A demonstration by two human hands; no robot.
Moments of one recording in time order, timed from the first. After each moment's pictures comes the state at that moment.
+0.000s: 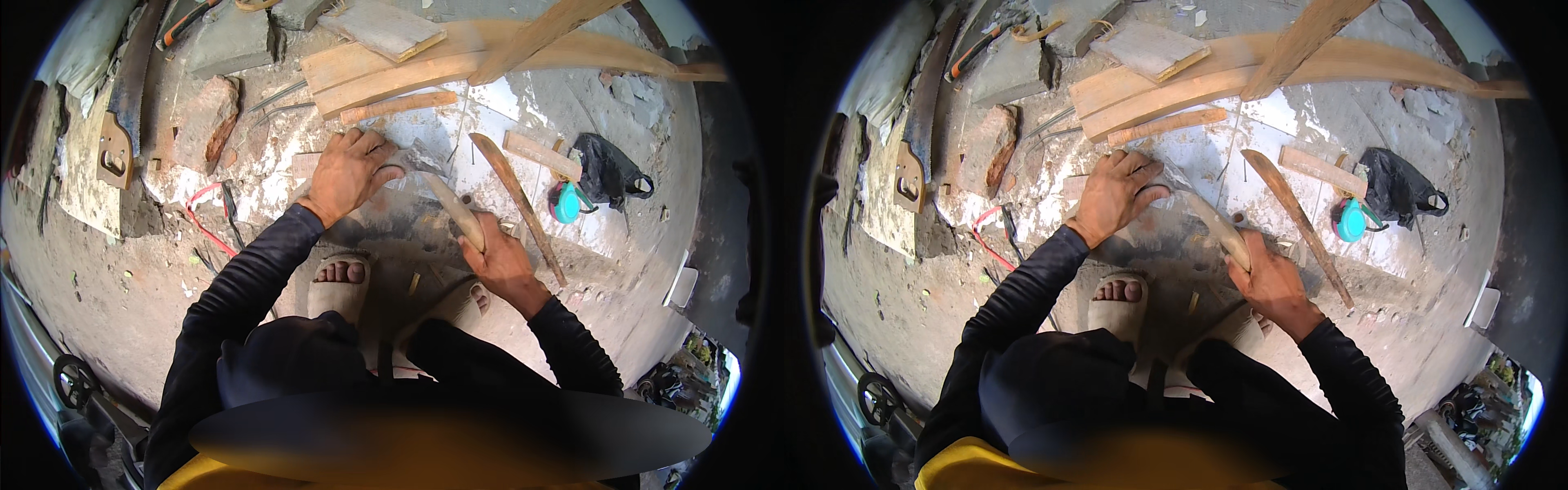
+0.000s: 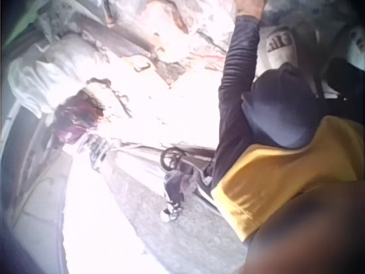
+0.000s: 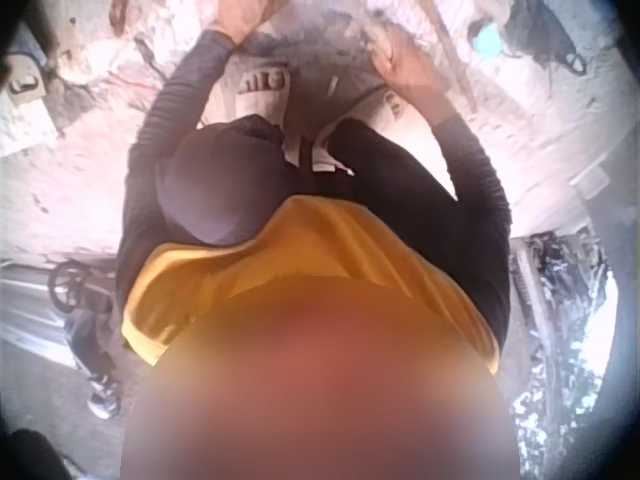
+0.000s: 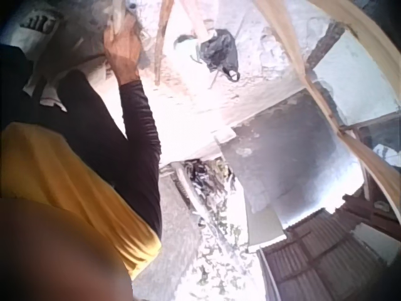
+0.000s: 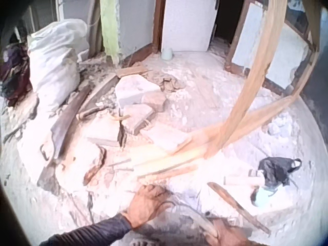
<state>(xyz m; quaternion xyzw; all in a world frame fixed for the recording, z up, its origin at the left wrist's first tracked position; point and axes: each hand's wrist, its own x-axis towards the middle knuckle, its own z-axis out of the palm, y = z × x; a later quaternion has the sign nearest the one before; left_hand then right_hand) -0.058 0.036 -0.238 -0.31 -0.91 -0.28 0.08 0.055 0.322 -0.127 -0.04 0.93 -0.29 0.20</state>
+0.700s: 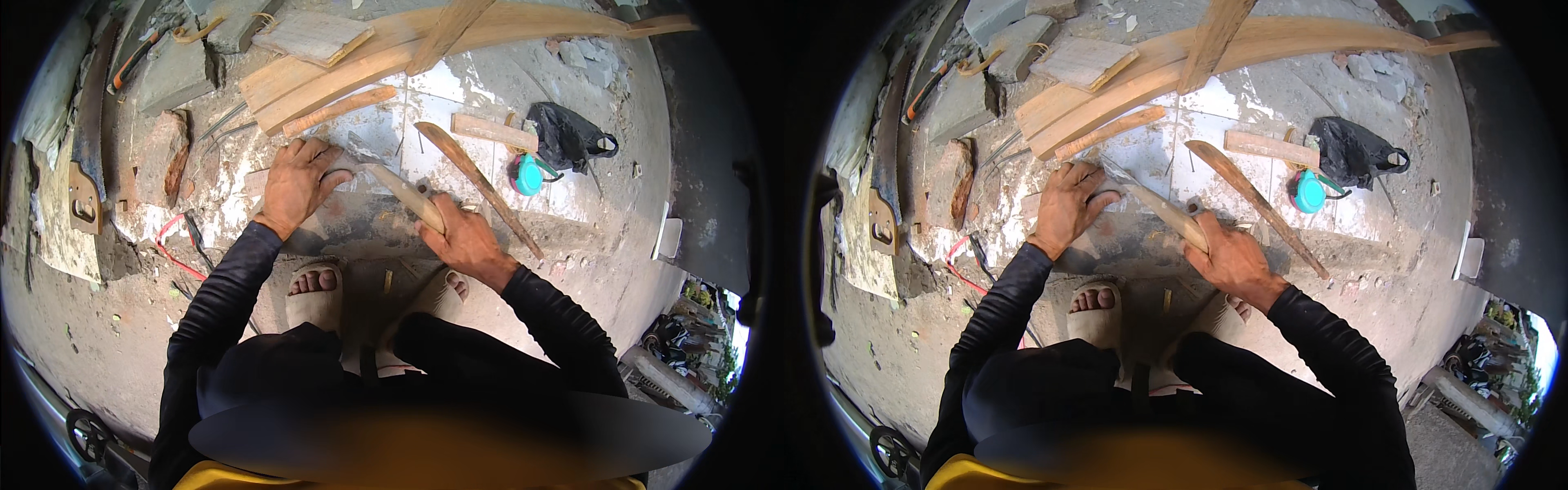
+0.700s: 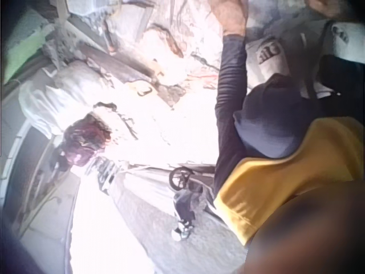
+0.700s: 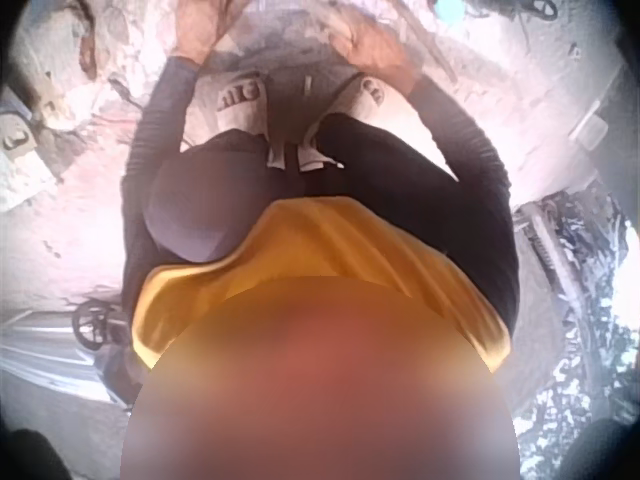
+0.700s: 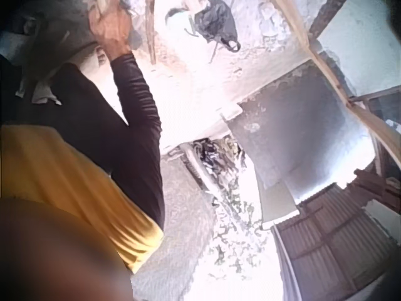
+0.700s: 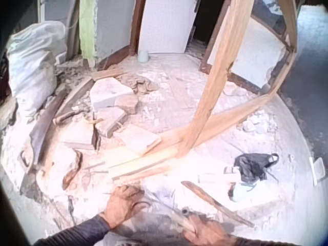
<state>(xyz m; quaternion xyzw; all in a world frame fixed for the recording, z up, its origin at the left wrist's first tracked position) -0.058 0.034 -0.244 -0.31 -0.91 -0.26 0.06 0.057 0.334 -0.144 -0.03 0.94 -0.26 0.23</state>
